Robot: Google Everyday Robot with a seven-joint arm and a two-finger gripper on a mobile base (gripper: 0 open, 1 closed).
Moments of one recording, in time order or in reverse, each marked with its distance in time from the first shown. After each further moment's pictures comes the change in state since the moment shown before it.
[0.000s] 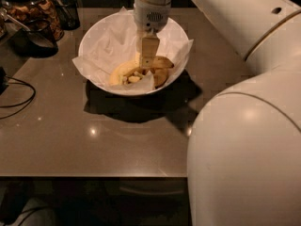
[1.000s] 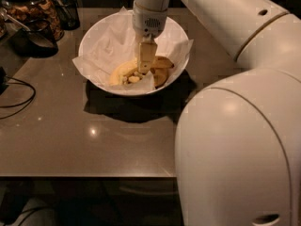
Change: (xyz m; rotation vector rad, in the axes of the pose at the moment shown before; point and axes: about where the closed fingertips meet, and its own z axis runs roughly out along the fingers) arm 0.000 -0.004 0.020 -0.048 -0.009 -0.003
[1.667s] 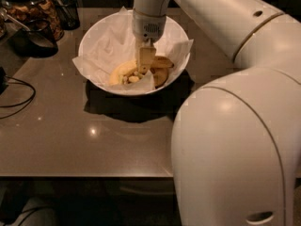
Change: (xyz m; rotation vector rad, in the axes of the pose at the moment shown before) arm 0.003 0.002 0.013 -0.025 0.017 0.002
